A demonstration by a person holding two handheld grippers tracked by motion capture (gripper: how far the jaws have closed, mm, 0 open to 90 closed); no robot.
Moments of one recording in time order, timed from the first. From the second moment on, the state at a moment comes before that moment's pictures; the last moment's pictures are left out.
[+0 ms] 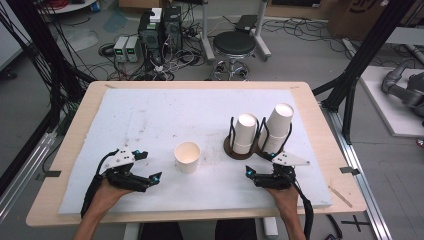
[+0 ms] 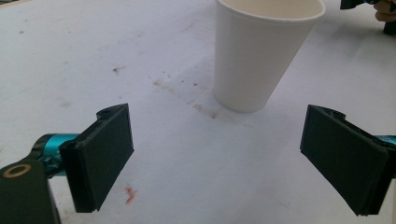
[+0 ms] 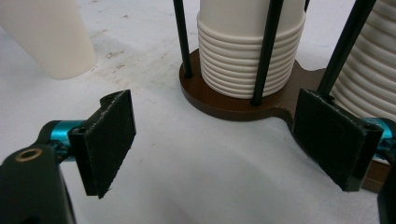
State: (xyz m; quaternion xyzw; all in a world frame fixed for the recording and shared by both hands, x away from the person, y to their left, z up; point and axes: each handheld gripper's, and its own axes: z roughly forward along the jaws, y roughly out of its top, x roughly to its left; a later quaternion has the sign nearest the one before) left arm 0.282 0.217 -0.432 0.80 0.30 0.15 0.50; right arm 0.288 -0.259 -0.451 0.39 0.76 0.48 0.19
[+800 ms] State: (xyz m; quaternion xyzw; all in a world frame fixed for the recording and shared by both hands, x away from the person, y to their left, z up) left arm 0.280 0.248 -0.450 0.77 0.34 0.16 0.52; right arm 0.281 -0.261 -0.451 0.41 0.74 0.49 0.22
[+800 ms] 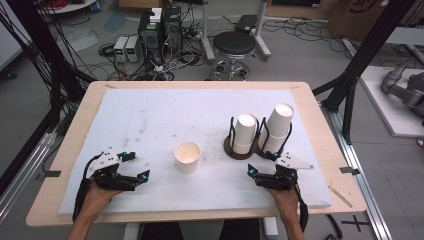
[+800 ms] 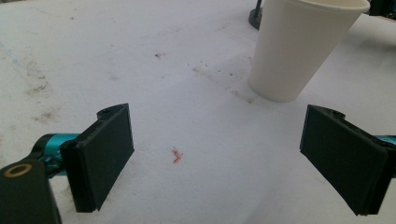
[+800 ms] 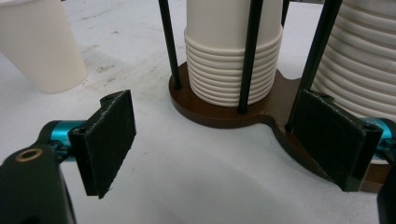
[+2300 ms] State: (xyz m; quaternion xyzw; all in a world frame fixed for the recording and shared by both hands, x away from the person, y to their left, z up) left arm 0.274 0.260 -0.454 0.72 0.36 0.18 0.56; right arm 0.280 -0.262 -0.451 0.40 0.74 0.50 0.22
